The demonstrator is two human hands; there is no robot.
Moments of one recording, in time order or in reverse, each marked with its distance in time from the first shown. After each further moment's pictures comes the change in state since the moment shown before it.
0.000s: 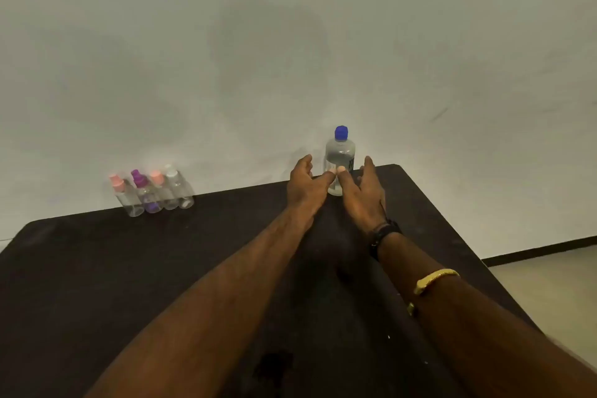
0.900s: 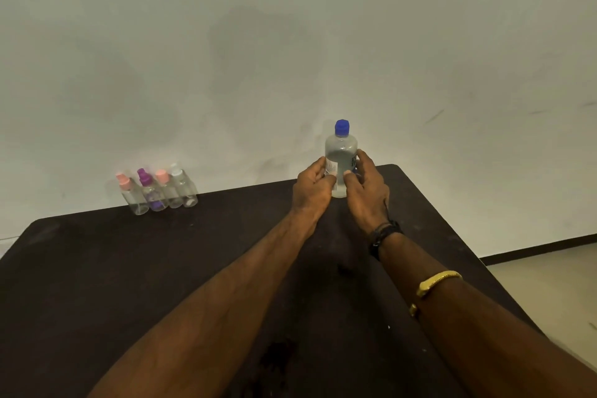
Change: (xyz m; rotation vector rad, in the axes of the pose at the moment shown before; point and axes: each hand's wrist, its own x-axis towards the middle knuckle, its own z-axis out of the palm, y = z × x) left_hand -0.021 0.005 -0.009 -0.061 -0.120 0.137; right_hand -0.019 -0.015 -0.006 -0.004 0.084 -0.205
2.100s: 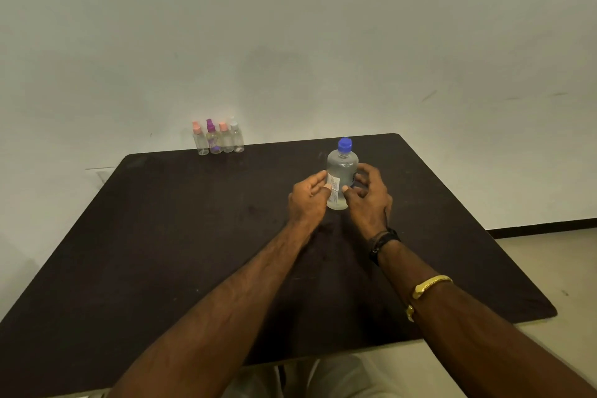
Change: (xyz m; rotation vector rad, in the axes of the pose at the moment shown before) left_hand -0.222 -0.005 -0.056 0.009 0.124 -0.005; right_hand -0.206 -0.026 -0.040 0.089 0.007 0.025
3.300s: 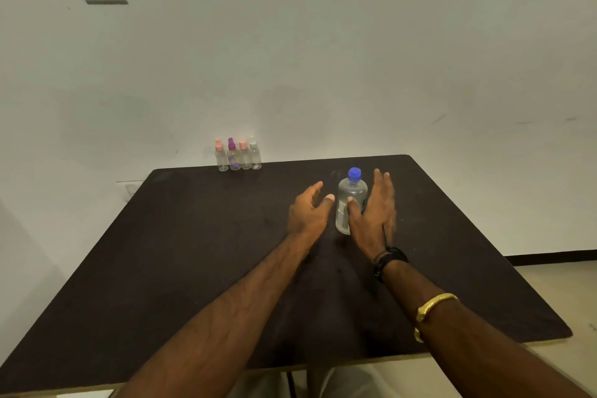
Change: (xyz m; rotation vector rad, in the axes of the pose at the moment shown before) left_hand -0.015 0.015 -0.032 0.137 0.056 0.045; right_hand -0.014 -0.010 0.008 -0.366 0.036 -0.215
